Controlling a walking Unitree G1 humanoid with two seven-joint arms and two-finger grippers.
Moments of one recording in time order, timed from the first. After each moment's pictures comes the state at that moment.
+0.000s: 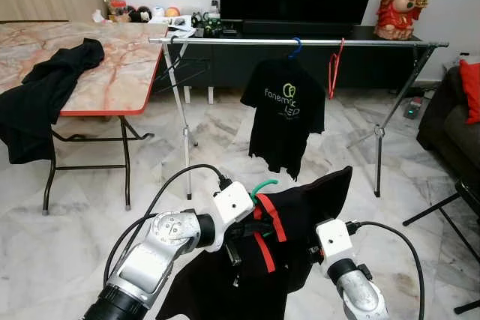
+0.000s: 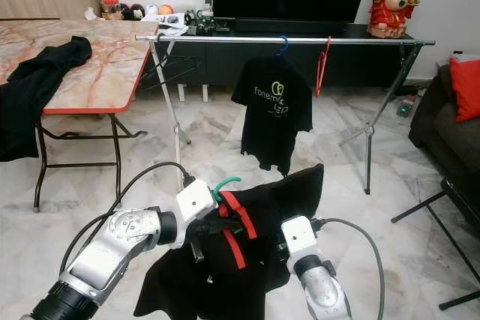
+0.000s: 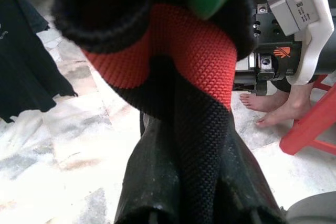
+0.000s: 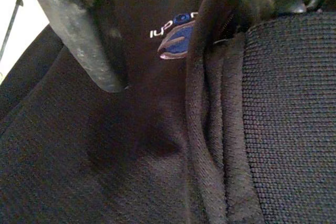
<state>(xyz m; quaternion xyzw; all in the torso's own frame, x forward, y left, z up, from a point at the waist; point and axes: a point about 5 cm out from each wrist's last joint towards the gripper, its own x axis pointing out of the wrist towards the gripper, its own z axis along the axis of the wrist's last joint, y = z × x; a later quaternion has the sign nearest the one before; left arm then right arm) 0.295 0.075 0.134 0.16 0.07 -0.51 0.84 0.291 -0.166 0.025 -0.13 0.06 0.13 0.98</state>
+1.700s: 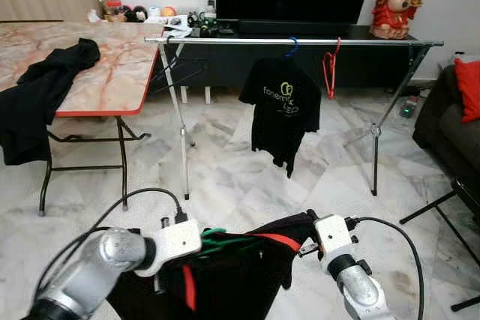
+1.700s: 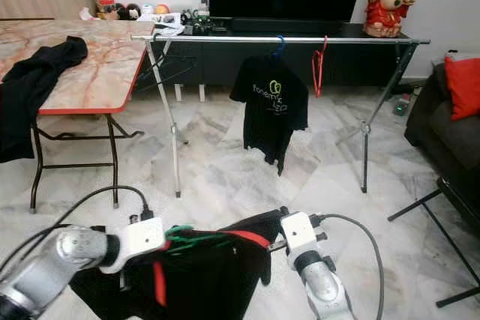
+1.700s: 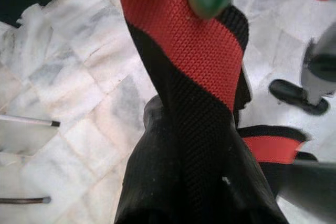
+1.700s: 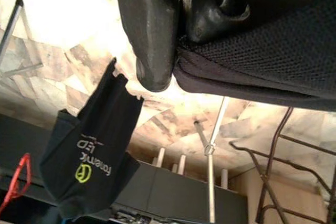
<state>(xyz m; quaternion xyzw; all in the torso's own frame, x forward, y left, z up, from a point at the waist) 0.274 0.168 0.099 0.36 0.21 -0.51 0.76 0.298 -0.168 0.028 -0.14 0.07 0.14 0.98</state>
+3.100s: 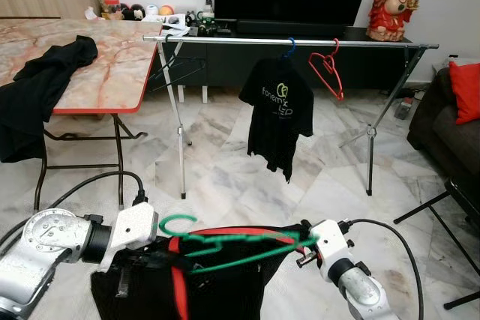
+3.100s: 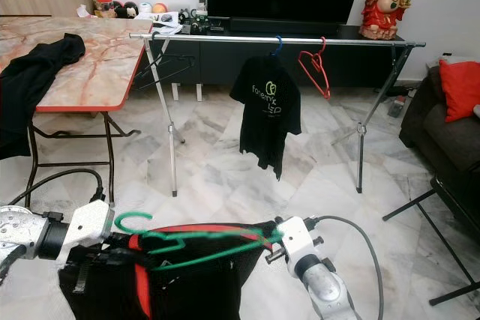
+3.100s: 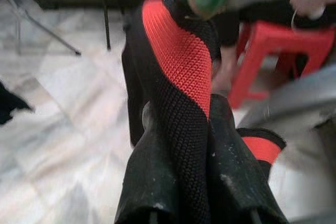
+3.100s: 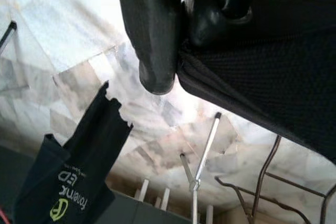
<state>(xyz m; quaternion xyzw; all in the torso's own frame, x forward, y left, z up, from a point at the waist) 0.251 0.197 0.156 0.19 0.07 -0.63 0.75 0.290 -0.172 0.013 -0.15 0.13 0.18 0.96</state>
